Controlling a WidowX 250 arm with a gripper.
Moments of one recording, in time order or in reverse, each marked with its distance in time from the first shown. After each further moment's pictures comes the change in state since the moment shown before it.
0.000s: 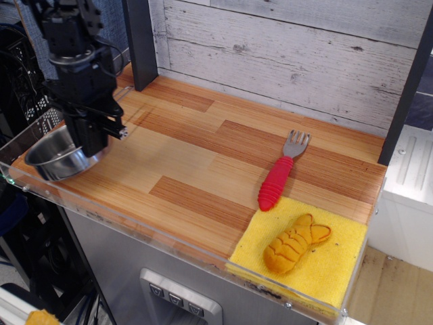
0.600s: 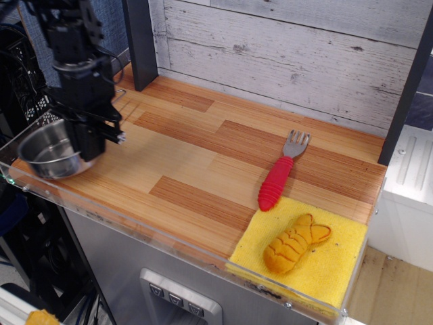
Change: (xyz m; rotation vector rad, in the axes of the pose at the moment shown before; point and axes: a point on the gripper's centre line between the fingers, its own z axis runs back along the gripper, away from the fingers) arm 0.012 -0.003 -0.020 -0.034 0.049 -0.022
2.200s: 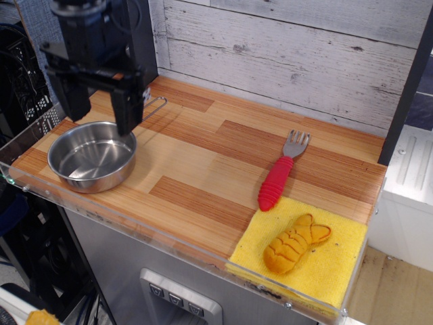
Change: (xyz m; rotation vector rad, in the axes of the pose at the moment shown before) arm -0.021 -0.048 0.083 0.006 -0.104 0.166
